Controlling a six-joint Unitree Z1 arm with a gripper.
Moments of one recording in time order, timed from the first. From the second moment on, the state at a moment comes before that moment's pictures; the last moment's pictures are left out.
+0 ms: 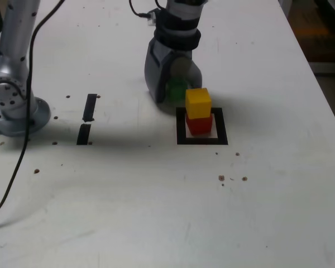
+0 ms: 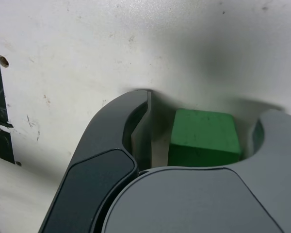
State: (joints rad) arm 0.20 2.02 -1.29 1.05 -0.02 -0.10
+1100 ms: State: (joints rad) arm 0.08 1.88 -1.78 1.60 0.04 -0.14
